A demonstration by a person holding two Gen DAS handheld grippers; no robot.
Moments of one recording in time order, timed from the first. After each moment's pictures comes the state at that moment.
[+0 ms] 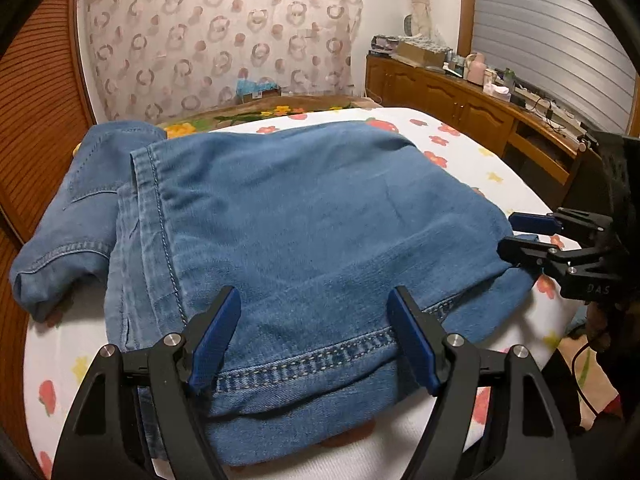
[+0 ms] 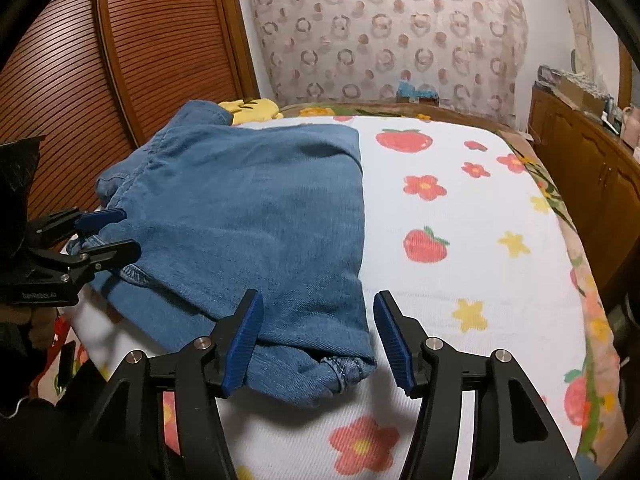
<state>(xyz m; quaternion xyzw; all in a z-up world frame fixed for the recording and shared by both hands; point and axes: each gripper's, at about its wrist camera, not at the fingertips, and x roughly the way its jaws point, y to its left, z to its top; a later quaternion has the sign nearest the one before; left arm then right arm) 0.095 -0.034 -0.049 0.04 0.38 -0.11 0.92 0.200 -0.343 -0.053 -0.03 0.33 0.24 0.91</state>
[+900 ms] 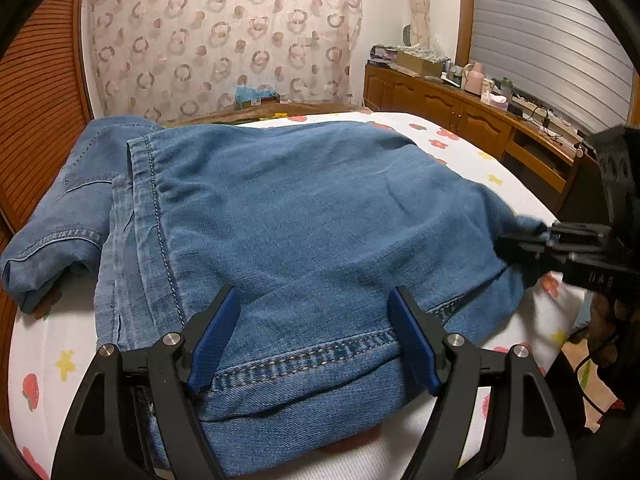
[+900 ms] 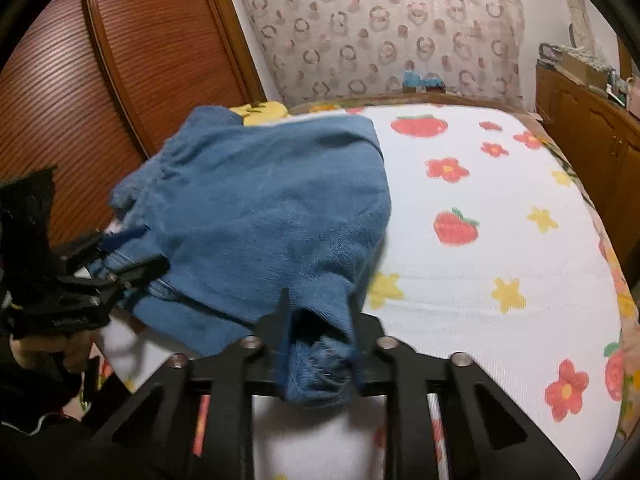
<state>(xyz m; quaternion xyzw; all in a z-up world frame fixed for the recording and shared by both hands) 0.090 -0.029 -0.057 0.03 0.36 -0.12 0.92 0.200 -0.342 -0.053 0.02 0.33 0.26 0.91</state>
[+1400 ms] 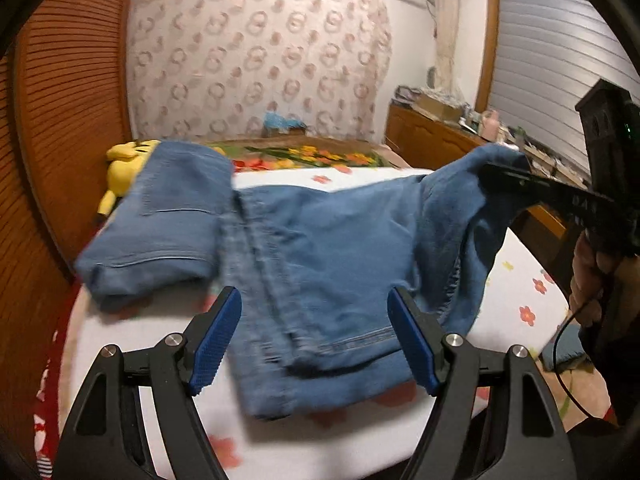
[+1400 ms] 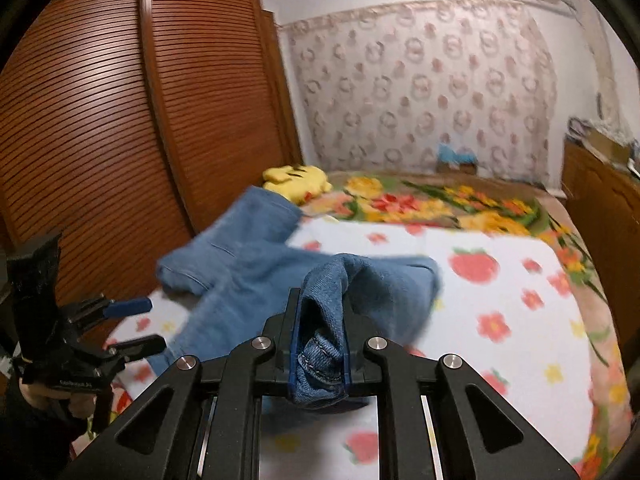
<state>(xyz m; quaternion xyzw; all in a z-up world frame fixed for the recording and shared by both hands) 0.051 0.049 0.009 -0.02 0.31 -0.08 0.95 0.195 -0.278 0.050 -0.01 0.22 0.31 0.92</state>
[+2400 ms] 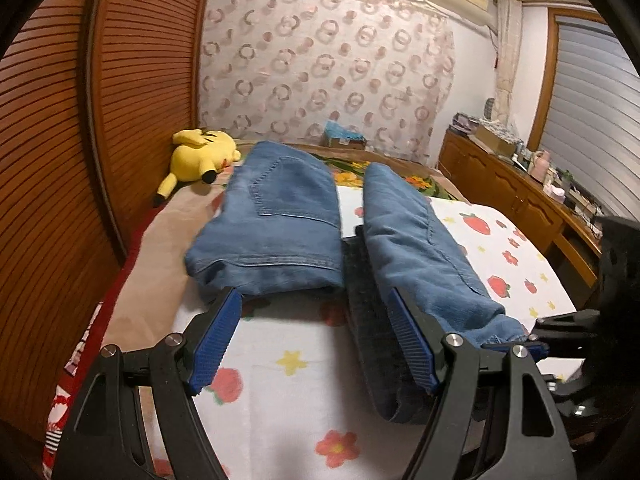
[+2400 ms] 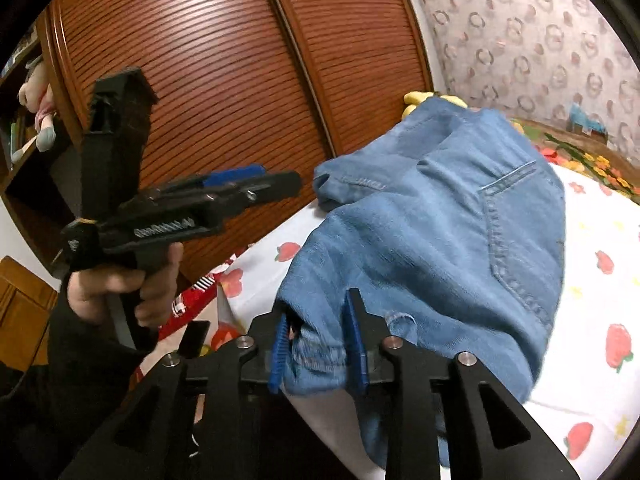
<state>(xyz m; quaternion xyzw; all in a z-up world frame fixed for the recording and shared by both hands) 0.044 0.137 0.012 -0.07 0.31 0.00 0.95 0.162 -0.144 0.016 -0.05 0.32 0.50 0.80</state>
